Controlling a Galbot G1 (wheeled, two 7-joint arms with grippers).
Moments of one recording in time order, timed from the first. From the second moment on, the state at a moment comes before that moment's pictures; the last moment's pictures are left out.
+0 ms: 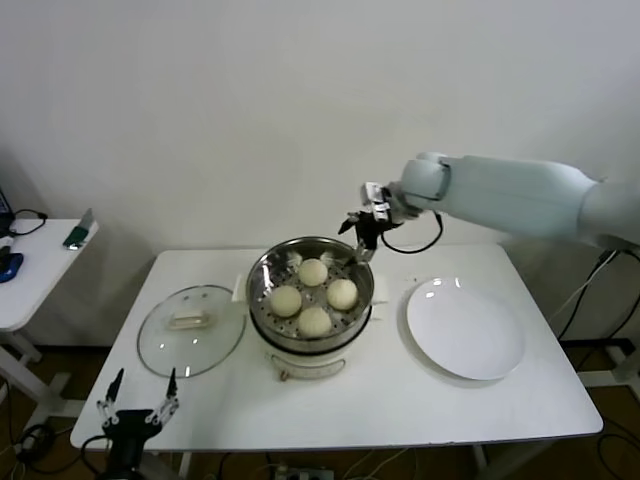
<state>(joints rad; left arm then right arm) 1.78 -1.45 -0.75 -1.99 -0.01 -0.21 -0.05 0.69 1.03 -1.58 1.20 0.89 -0.04 -0.64</state>
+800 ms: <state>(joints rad) 1.74 -1.44 -0.73 -2.03 0.40 -0.15 -0.10 -0.36 0.79 -0.38 1.37 0.68 0.22 -0.25</state>
